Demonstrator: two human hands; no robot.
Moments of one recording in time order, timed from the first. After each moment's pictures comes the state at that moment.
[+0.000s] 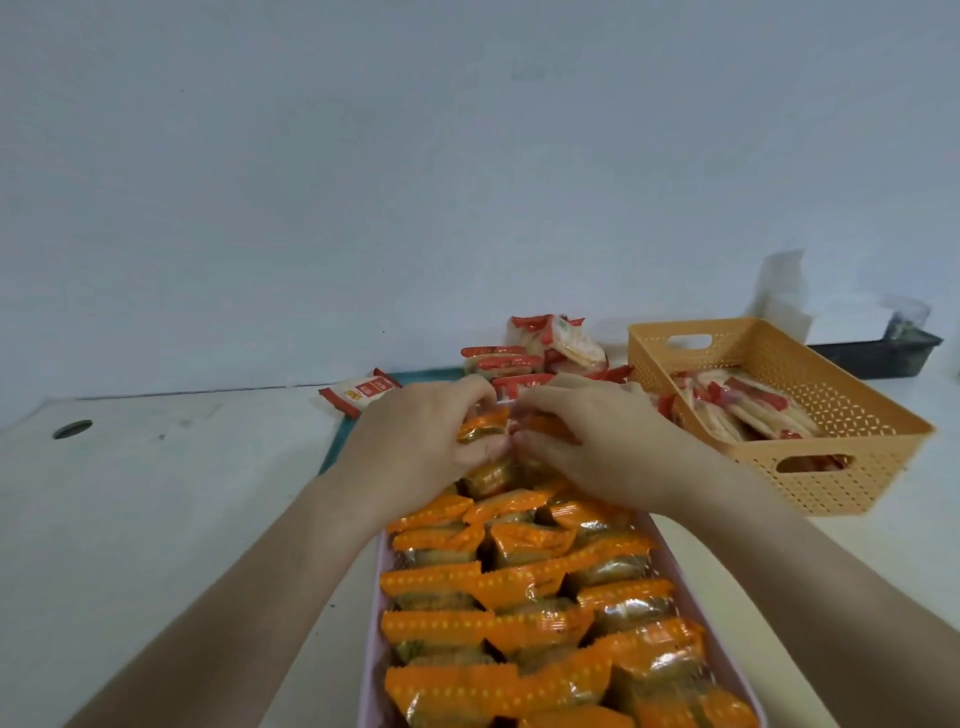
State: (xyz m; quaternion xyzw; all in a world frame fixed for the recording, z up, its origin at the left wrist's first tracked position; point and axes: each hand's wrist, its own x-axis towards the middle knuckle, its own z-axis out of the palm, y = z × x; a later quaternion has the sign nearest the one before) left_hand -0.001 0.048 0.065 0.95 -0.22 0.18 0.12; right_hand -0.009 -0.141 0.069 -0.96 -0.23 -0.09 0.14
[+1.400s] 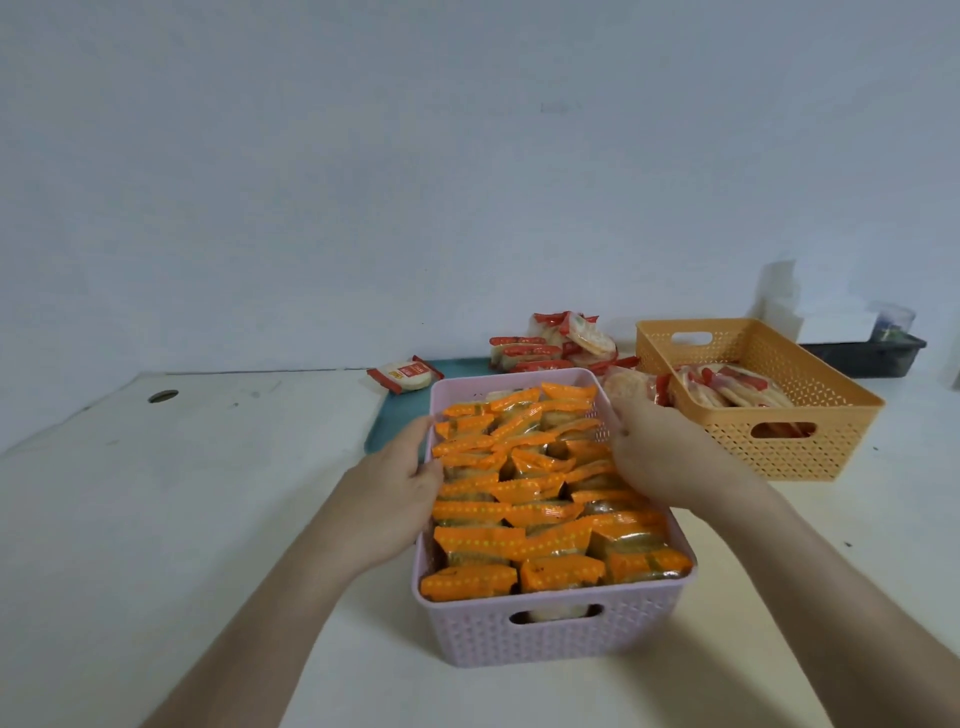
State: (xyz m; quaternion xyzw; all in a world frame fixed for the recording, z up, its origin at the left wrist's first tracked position) left_hand -0.114 0.083 0.046 0.94 -0.05 0.03 0.35; right_hand -0.078 -0.151 0.060 -0.97 -0.04 -0.02 0.24
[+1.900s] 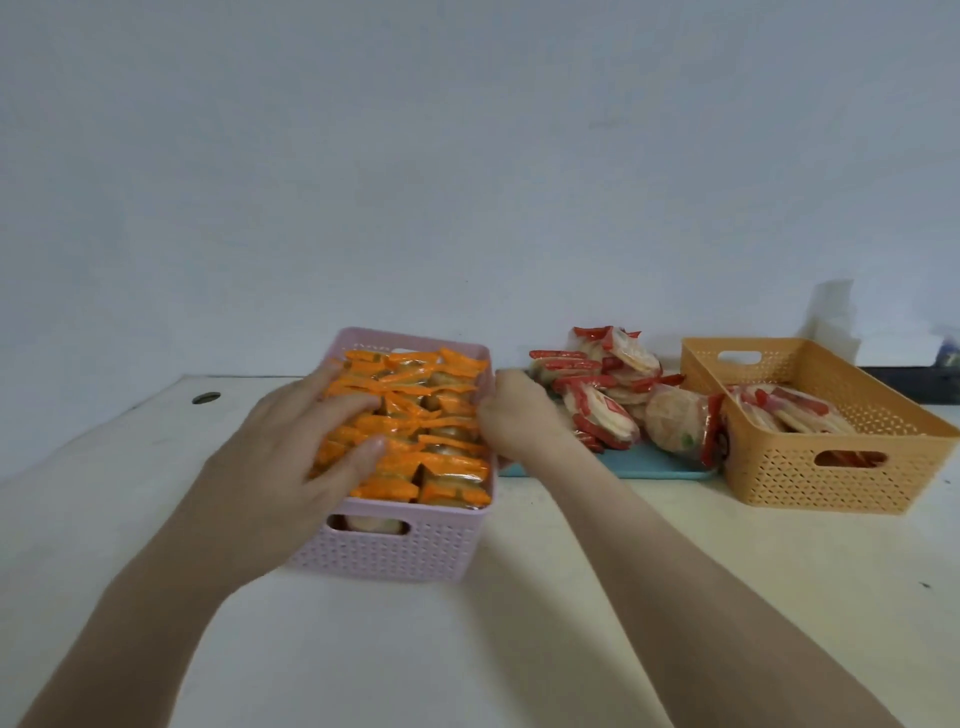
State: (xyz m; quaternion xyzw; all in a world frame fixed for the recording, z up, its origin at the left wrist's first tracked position) left_hand -0.134 0.184 0.082 0.96 -0.07 0.22 0.17; right_hand -0.037 -0.009 0.080 -0.90 -0.10 -0.02 0.42
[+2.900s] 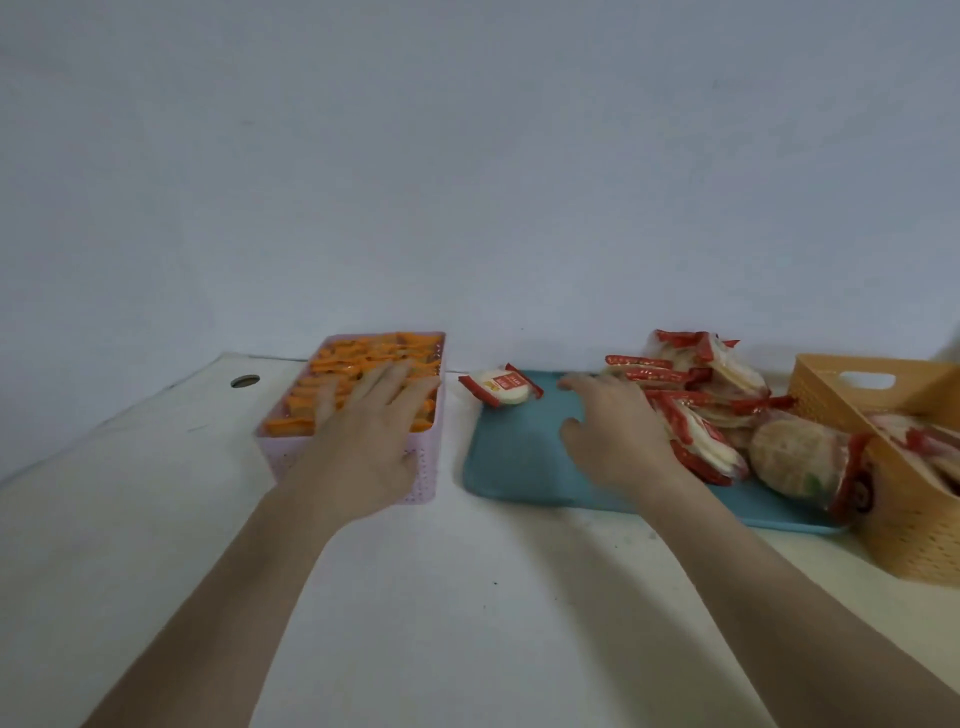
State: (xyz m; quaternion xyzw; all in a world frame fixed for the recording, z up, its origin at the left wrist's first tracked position) left_hand -0.023 0.231 0.043 0.98 -0.03 0.17 0.00; right_hand 0.040 -0.002 0.038 -0.96 -0.14 -0.14 0.21
